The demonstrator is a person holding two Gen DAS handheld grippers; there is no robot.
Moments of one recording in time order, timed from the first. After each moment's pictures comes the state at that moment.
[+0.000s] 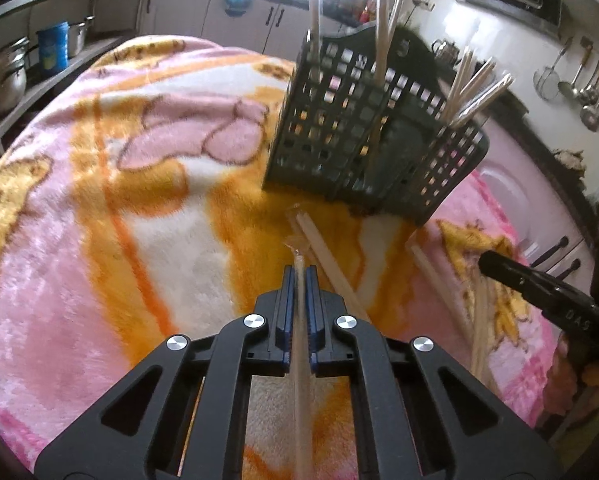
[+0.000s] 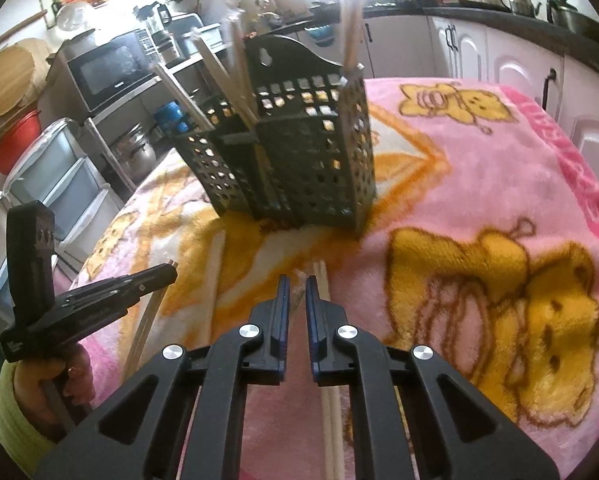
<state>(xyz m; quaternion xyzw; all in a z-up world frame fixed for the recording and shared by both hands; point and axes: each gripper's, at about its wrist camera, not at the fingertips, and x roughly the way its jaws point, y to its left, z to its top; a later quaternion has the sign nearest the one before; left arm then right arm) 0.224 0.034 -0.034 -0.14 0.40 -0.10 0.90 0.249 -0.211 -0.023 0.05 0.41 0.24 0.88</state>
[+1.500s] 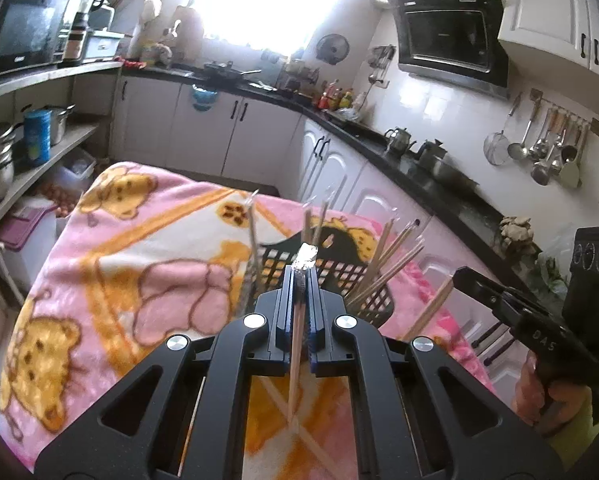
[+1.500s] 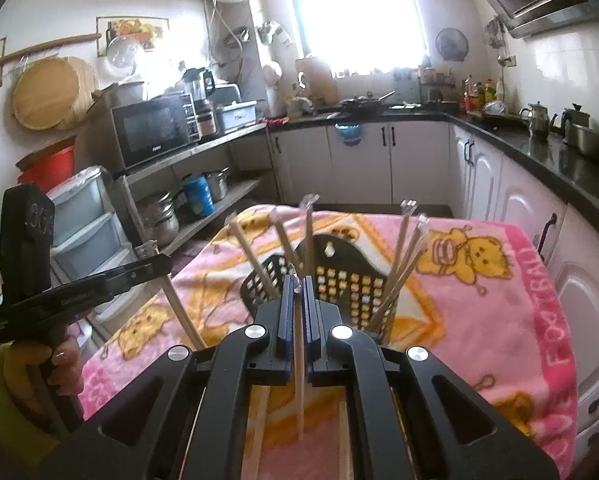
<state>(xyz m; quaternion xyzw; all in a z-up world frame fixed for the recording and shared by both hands) 0.234 0.050 0.113 -0.14 0.26 -0.15 0.94 0.248 -0.191 0.112 0.02 0.25 0.25 0.93</state>
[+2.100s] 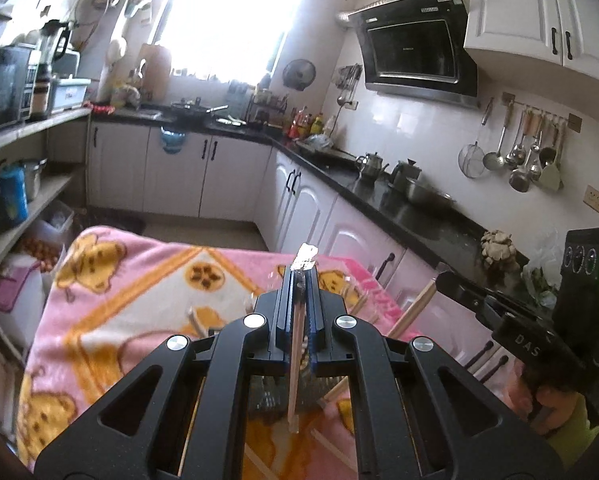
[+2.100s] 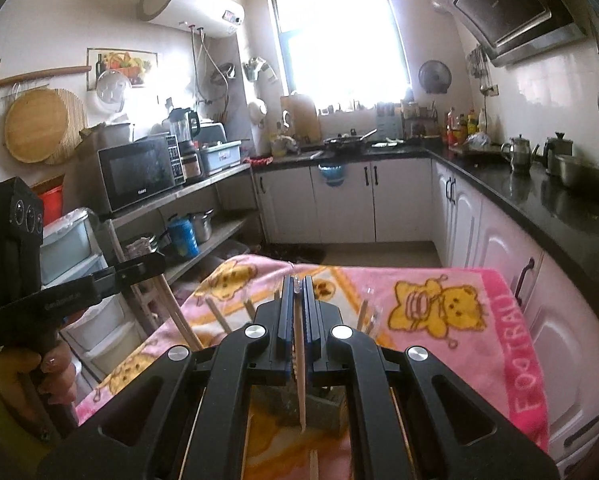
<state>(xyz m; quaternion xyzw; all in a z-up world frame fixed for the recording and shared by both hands) 0.261 0.017 0.182 -0.11 0.20 -0.18 0.96 0.269 -0.219 0.169 0.03 0.19 0.23 0.95</state>
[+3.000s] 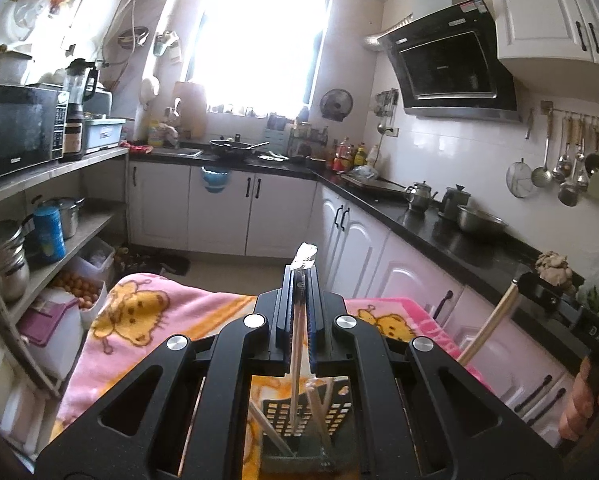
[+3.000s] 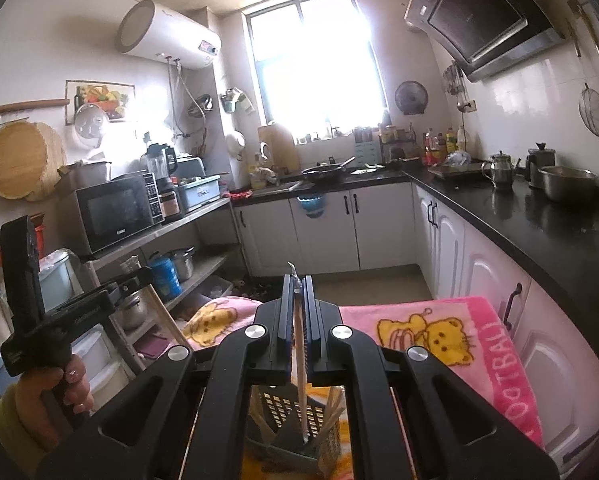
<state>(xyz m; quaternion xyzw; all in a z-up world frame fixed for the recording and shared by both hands) 0.311 0.026 0.188 -0.08 0.15 -0.09 0.98 0.307 -0.238 0.188 0.06 0.15 0.19 0.97</state>
